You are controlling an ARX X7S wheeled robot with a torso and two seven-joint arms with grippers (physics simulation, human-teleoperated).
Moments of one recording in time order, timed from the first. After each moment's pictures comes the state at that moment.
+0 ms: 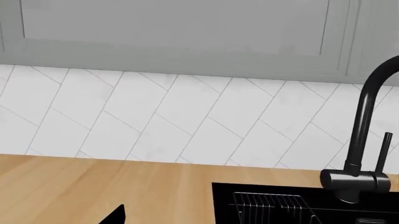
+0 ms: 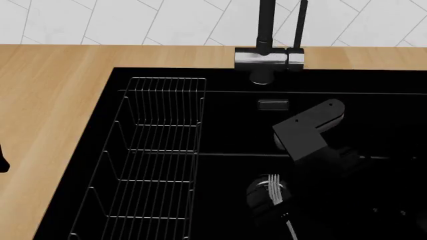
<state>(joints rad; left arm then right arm) -0.50 -0.89 0.11 0.70 -1.27 -0.58 -0.78 1.21 0.71 -0.99 0.06 1.27 1.08 0.33</state>
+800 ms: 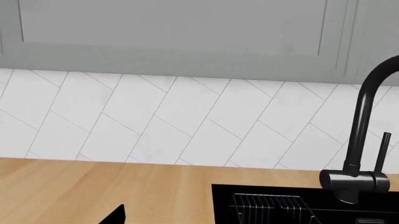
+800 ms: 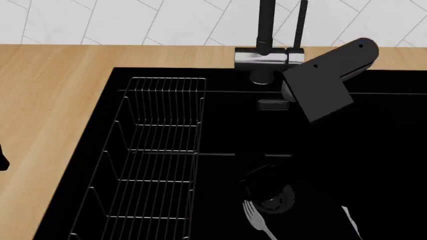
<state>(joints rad) -0.53 -0.90 0.12 0.70 -1.29 -0.60 -0.80 1.30 0.83 -0.80 -0.22 1.53 1.10 0.52</state>
